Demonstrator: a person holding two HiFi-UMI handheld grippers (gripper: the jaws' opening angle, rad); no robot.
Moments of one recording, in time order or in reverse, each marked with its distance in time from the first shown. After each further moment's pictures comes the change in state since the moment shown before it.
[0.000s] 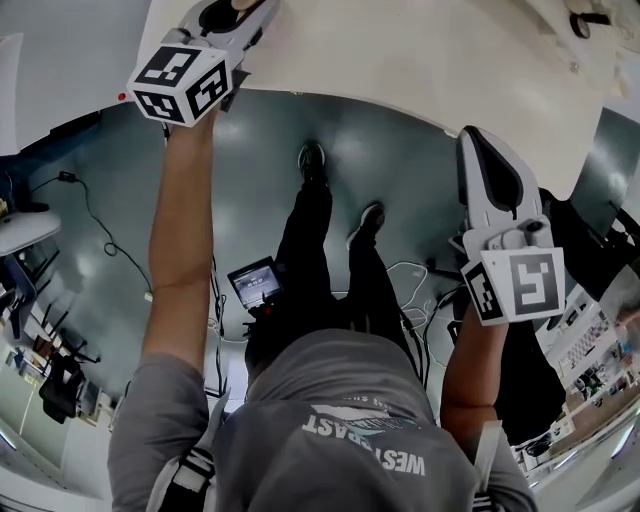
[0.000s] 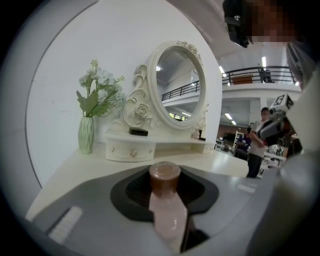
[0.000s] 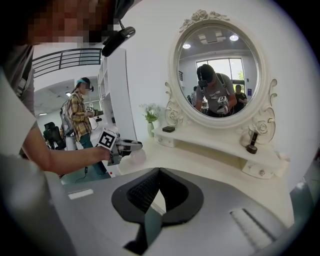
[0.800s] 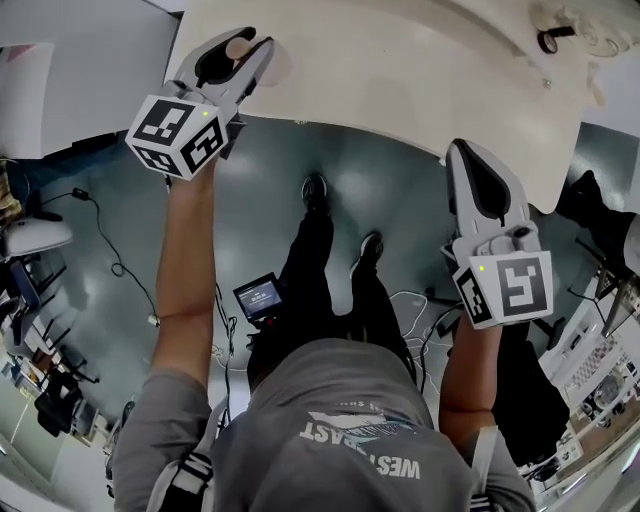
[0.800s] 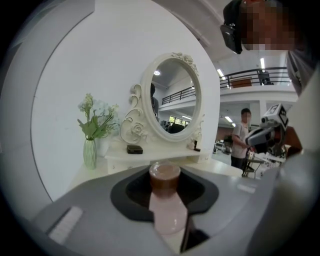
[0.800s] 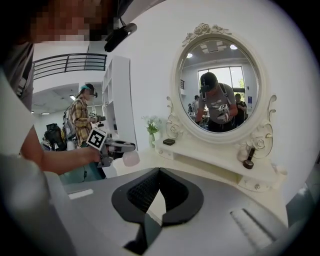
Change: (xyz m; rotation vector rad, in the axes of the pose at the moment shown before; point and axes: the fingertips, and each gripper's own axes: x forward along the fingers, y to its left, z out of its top) left arm -0.066 -0.018 0.061 0.005 -0.050 0.012; right arm -0.023 0.016 0.049 -0.030 -0.088 -0.002
